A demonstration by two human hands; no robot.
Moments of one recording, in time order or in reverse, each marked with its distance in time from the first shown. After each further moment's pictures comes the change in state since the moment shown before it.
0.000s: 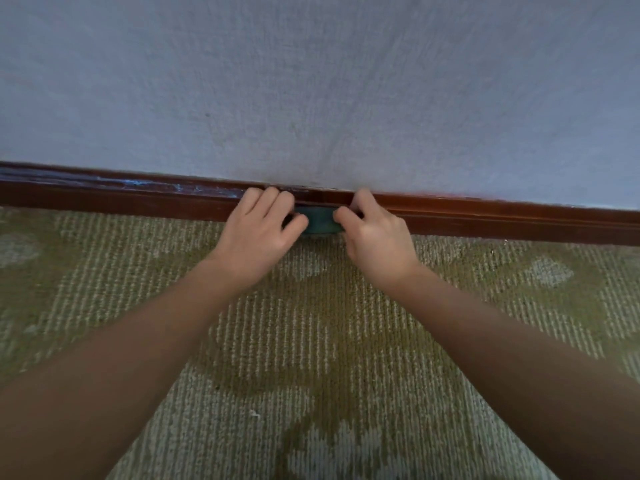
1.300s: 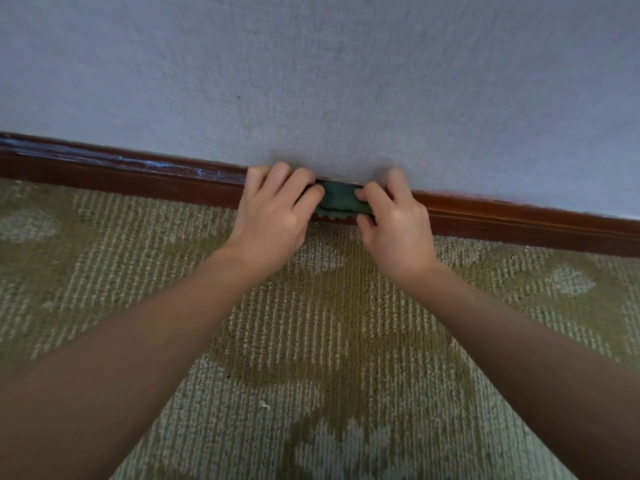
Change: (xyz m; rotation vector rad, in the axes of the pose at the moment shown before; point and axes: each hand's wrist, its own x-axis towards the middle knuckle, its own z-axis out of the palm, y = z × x) left_hand 0.000 -0.003 -0.006 -0.106 0.091 -0.204; right_hand 0.012 -0.010 0.002 0.107 0.139 0.069
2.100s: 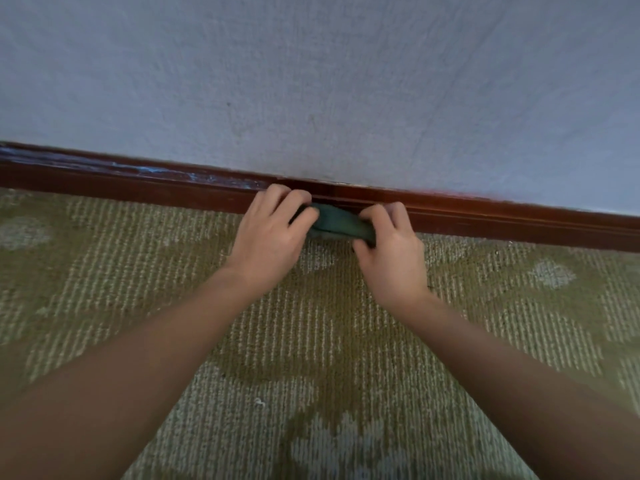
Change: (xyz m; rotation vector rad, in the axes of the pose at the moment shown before) left_hand -0.014 0.014 0.003 -0.146 -0.076 -0.033; right_hand -0.034 0.001 0.001 0.019 -0.070 0.273
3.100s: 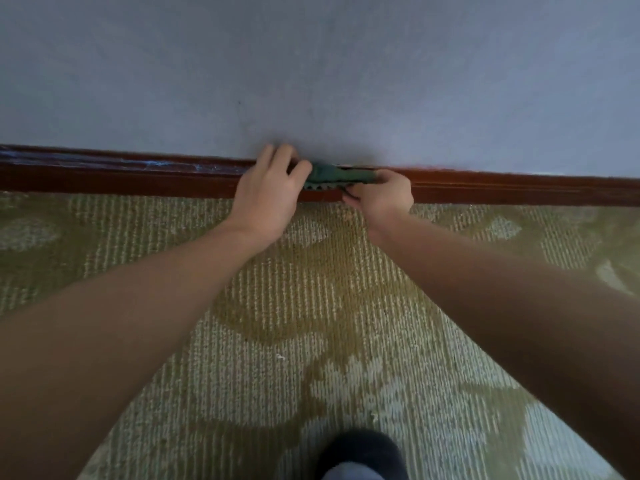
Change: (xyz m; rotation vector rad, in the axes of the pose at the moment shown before) left_hand 0.027 -0.006 -0.043 -0.050 -0.215 -0.115; right_hand 0.038 -0.041 -0.019 0.780 0.121 0.983
